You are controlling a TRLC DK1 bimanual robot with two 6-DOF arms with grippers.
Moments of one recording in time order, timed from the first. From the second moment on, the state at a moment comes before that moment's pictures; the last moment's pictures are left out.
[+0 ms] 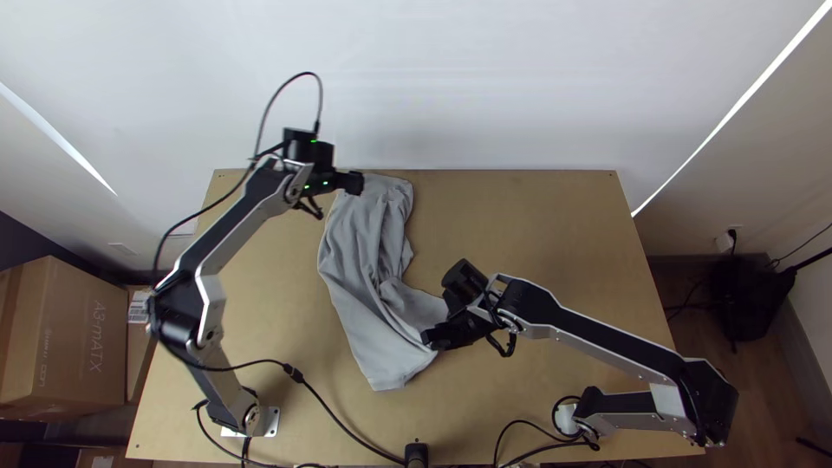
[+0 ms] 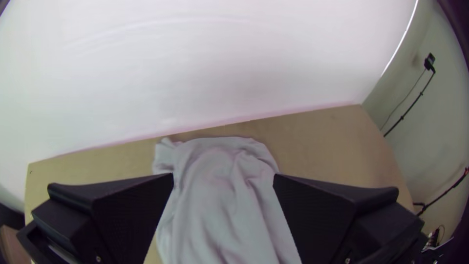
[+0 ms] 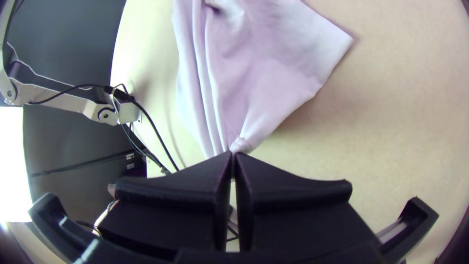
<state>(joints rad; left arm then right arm) -0.28 1.92 1.75 -0.48 0.10 -0.08 0.98 1.44 1.11 -0.79 -0.43 0.72</state>
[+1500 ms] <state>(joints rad) -0.27 1.62 1.35 -0.55 0.01 -0.06 0.81 1.36 1.01 -0.82 -0.43 0.69</state>
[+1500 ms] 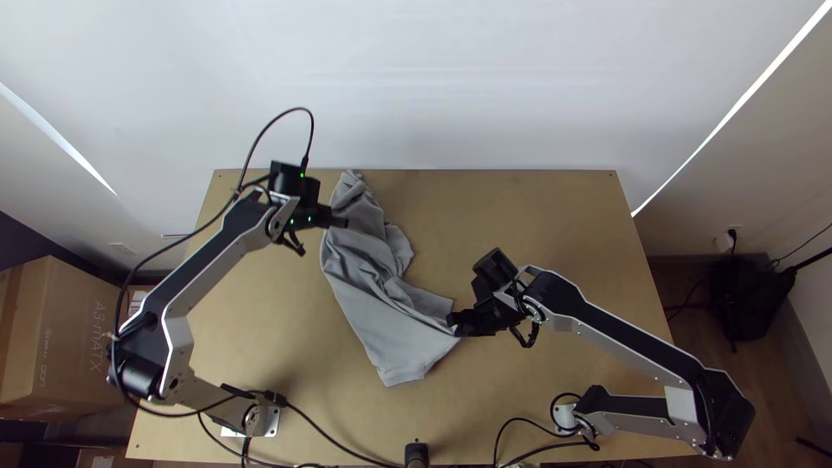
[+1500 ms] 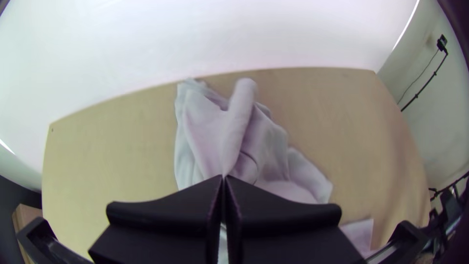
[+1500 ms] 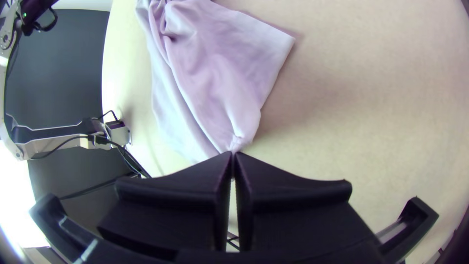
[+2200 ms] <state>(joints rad) -0.14 1.23 0.86 -0.70 0.23 -0.05 0.79 1.35 1.00 -0.83 -0.43 0.63</state>
